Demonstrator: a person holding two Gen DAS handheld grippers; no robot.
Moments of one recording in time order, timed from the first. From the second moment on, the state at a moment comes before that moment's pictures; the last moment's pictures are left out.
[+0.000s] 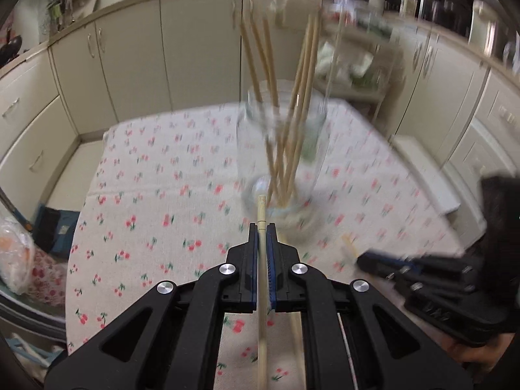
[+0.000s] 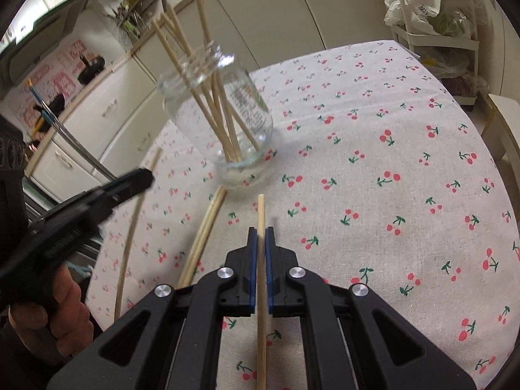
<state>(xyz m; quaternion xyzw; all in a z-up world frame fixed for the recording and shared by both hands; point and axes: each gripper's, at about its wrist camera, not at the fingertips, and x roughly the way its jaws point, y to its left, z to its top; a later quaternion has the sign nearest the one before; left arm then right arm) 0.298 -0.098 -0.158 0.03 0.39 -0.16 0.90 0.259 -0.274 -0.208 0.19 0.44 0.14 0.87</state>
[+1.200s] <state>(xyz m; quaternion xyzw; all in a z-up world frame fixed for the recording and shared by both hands) 0.397 -0.108 -0.033 -0.16 0.05 -0.05 0.98 0.256 -0.318 -0.219 0.32 0.38 0.15 0.85</state>
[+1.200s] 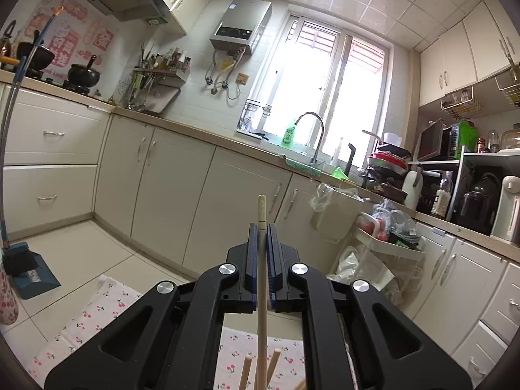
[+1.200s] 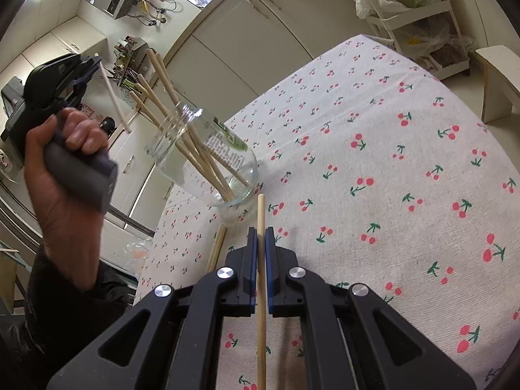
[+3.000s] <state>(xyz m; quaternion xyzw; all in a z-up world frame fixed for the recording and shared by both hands) 0.291 -0.024 -0.159 -0.08 0.22 0.02 0.97 0.278 -0.327 -0.101 0.37 0.17 0.15 0.90</state>
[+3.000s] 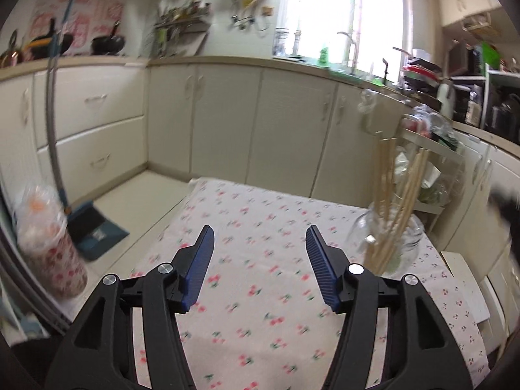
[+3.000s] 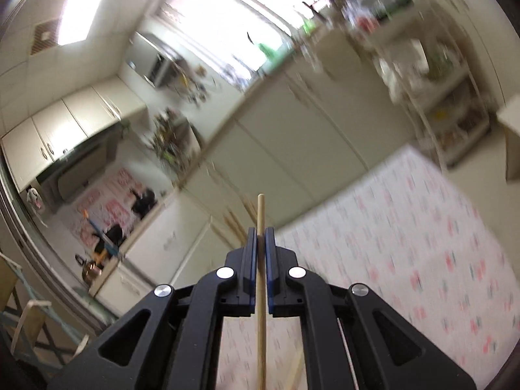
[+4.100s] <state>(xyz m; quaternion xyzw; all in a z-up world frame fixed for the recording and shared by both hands) 0.306 0.007 -0.190 -0.19 0.24 0.01 0.95 0.368 -0.220 -0.085 0.15 0.06 0.05 0.99</state>
